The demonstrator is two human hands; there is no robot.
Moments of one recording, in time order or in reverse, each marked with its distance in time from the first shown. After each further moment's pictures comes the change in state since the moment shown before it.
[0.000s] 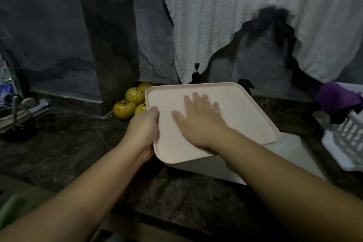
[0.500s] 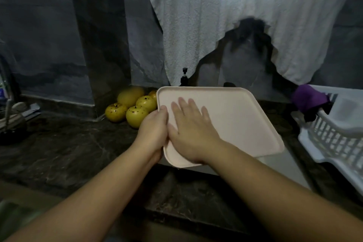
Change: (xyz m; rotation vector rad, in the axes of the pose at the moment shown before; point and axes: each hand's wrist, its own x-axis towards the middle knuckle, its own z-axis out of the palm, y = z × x) left_hand -0.037 -0.006 0.034 -0.024 -0.143 0.093; right_hand -0.039 0.007 0.005 0.006 0.109 -0.114
